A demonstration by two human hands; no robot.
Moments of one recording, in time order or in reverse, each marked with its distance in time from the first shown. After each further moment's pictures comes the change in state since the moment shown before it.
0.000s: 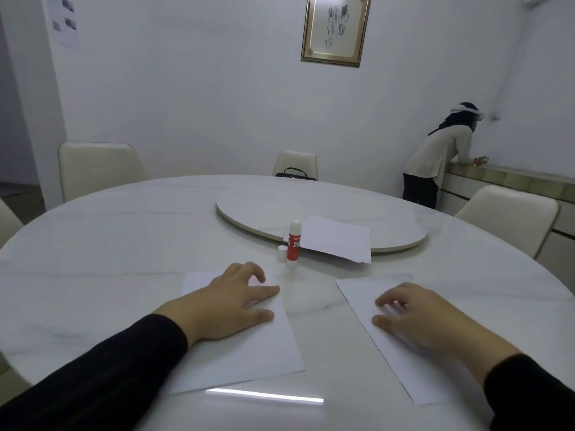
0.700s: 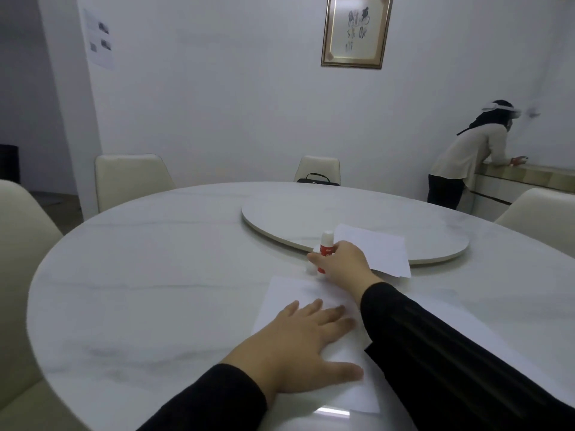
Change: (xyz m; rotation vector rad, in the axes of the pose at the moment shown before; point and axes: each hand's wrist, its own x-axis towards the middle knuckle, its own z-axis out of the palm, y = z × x) left_hand 0.006 0.045 0.025 0.019 -0.063 0.148; right_hand 0.121 -0.138 0.051 0.486 0.198 -0.021
